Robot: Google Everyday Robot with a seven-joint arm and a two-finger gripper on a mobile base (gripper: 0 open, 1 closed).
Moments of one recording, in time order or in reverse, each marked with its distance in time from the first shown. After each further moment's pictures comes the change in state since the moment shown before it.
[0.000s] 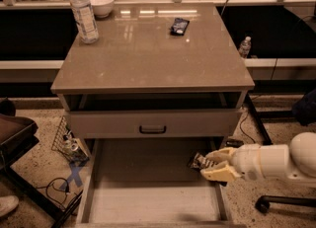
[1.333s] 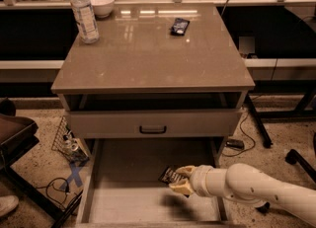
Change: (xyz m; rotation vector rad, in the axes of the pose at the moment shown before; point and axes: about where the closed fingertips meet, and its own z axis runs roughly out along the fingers) arm 0.070 -0.004 0.164 0.125 0.049 -0.061
